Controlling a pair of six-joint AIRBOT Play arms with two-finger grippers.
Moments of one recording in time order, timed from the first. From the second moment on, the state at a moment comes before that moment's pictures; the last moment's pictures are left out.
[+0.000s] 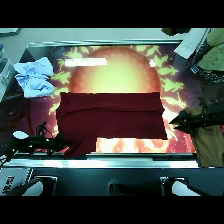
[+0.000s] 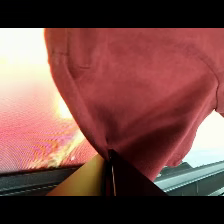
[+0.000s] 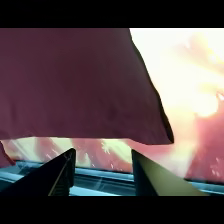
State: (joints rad) left arm 0.25 -1.13 0.40 0.76 -1.10 -1.37; right arm -0.49 -1.33 0.96 2.15 -1.43 -1.76
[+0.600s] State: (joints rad) left arm 0.25 -1.13 0.40 0.76 -1.08 -1.36; right arm -0.49 -1.40 0.83 2.09 -1.33 -1.82
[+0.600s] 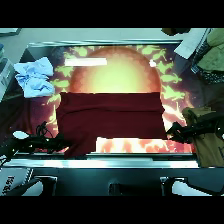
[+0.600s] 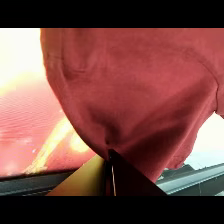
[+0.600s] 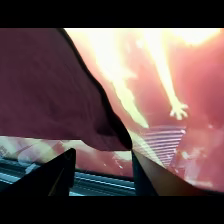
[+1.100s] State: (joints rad) left arm 0.25 -1.13 0.40 0.76 -1.08 -1.34; right arm -0.42 -1.41 0.79 2.15 -1.26 -1.85
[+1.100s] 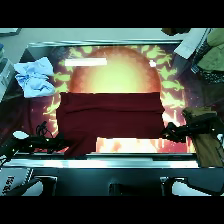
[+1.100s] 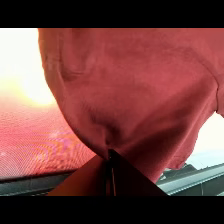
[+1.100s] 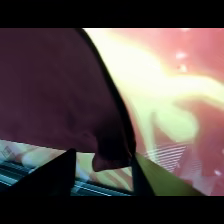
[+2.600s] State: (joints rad) left arm 0.23 -1.33 1.09 0.88 -1.32 -1.42; right arm -0.23 -1.36 1.07 2.06 -1.34 -1.73
